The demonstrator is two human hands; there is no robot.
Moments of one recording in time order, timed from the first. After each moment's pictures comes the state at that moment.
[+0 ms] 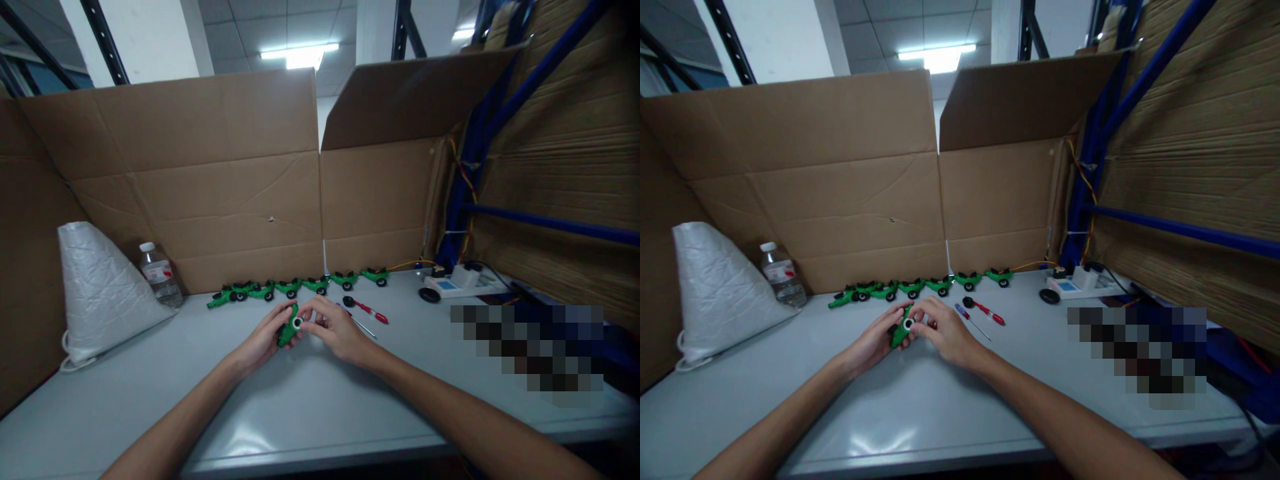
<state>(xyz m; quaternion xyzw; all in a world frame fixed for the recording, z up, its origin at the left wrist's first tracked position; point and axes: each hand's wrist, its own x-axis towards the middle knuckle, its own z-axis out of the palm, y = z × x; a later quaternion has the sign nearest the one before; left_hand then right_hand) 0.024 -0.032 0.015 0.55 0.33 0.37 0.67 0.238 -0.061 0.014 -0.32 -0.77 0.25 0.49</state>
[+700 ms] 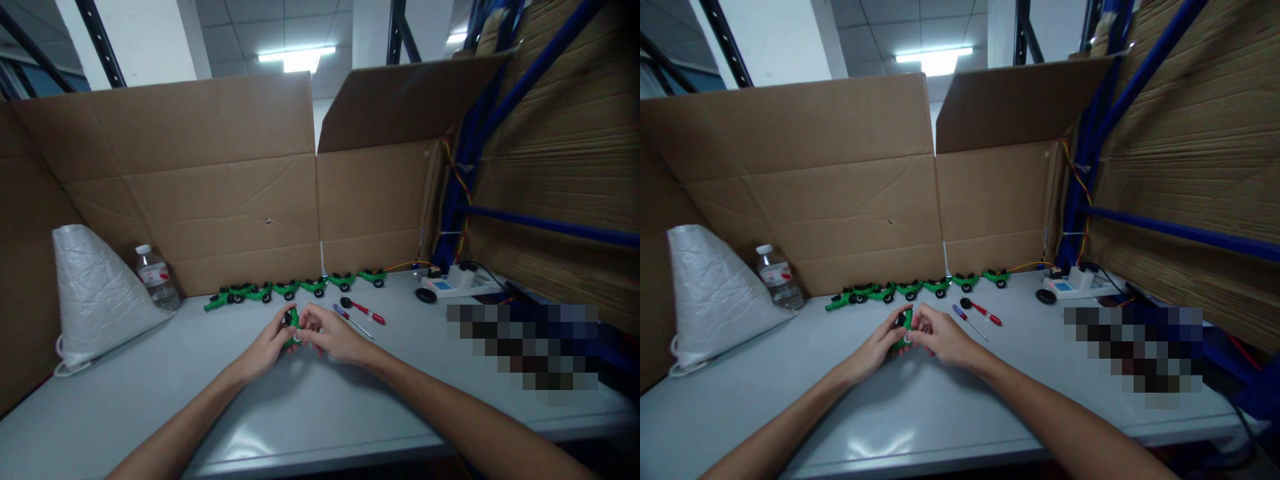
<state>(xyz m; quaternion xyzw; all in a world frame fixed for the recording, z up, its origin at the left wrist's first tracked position) 0.027 -0.047 0.015 0.66 0.38 0.35 0.54 0.234 -0.055 0.004 -0.32 -0.71 0.46 0.43</state>
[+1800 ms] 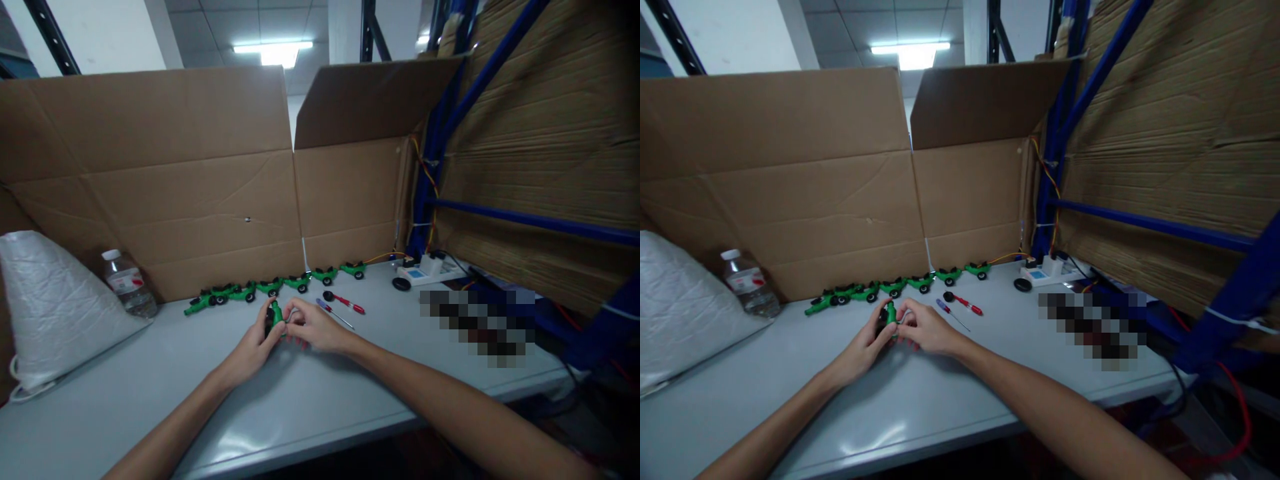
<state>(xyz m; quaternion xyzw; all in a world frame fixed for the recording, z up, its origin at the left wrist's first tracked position) 0.026 -0.037 0.004 0.80 0.38 0.31 0.35 0.237 -0.046 -0.004 -0.31 -0.69 0.48 0.43</state>
